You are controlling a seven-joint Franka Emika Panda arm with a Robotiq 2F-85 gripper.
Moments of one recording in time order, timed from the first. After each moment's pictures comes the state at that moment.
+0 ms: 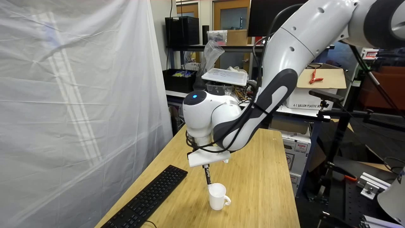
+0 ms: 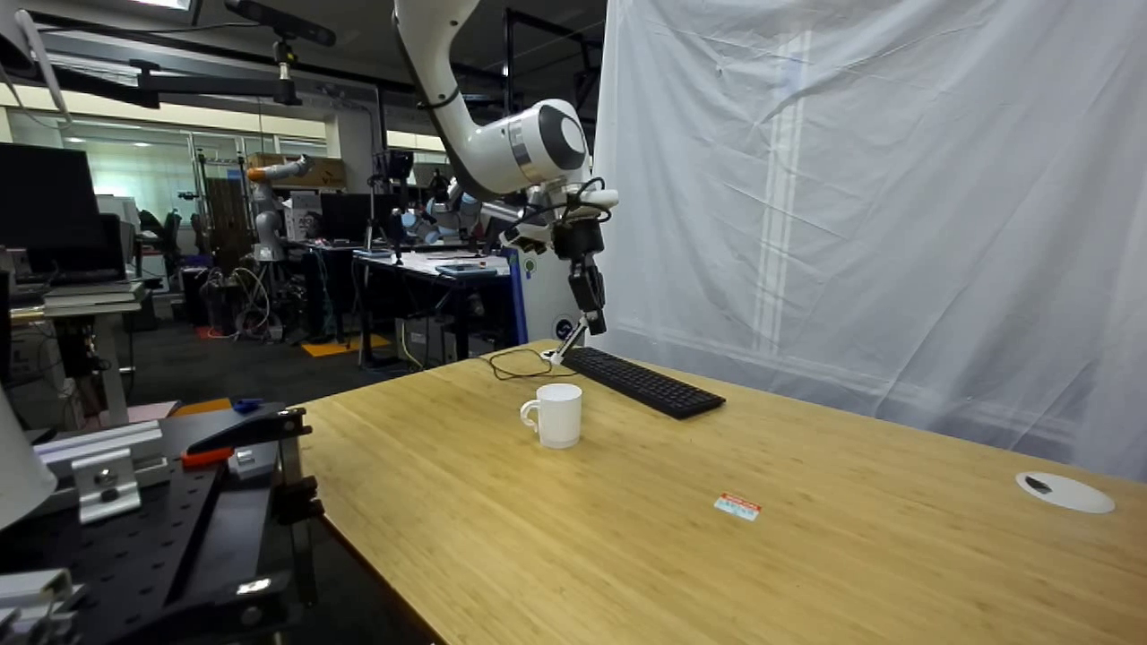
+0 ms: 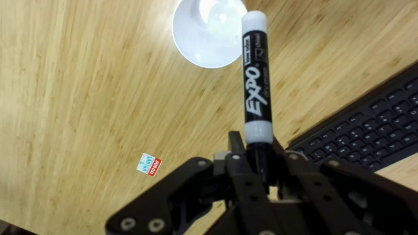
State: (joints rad) arm 0.44 0.66 -0.03 -1.79 -0.41 2.44 1.41
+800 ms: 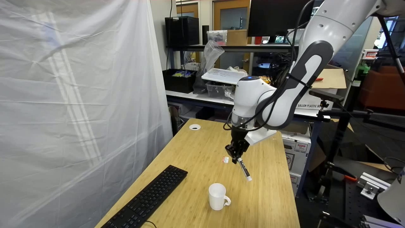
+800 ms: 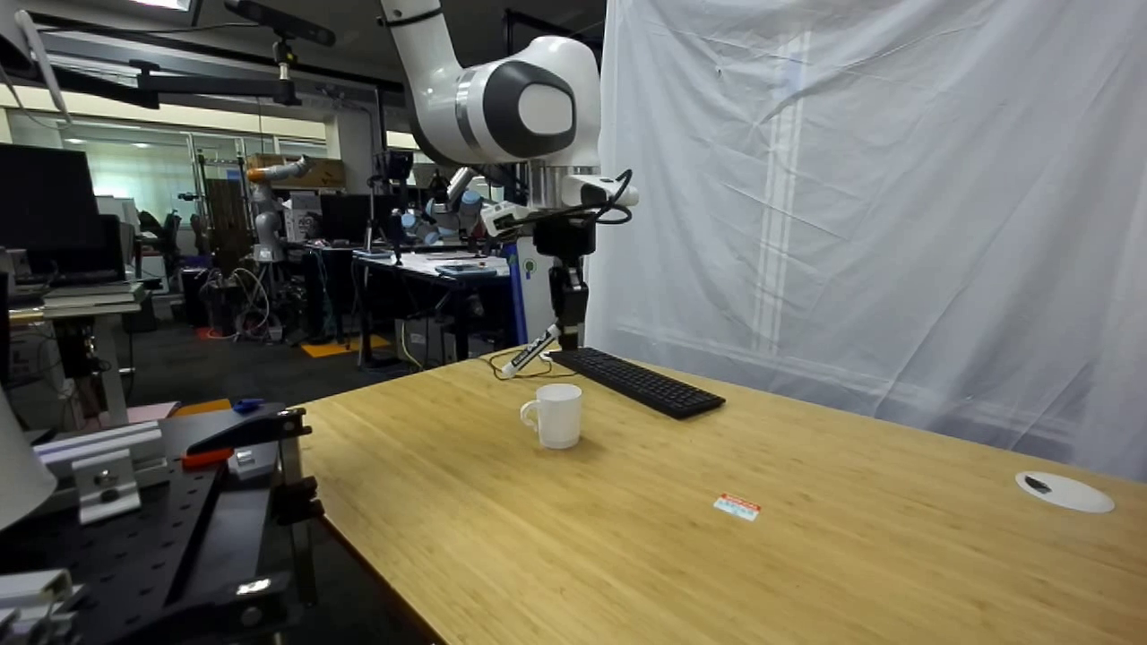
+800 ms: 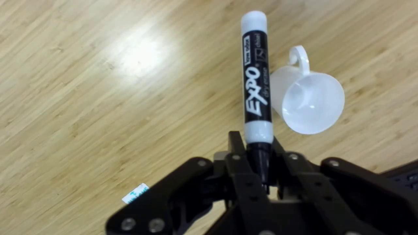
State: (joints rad) arm -0.13 0.37 0.33 -2.33 -0.18 2.76 0.56
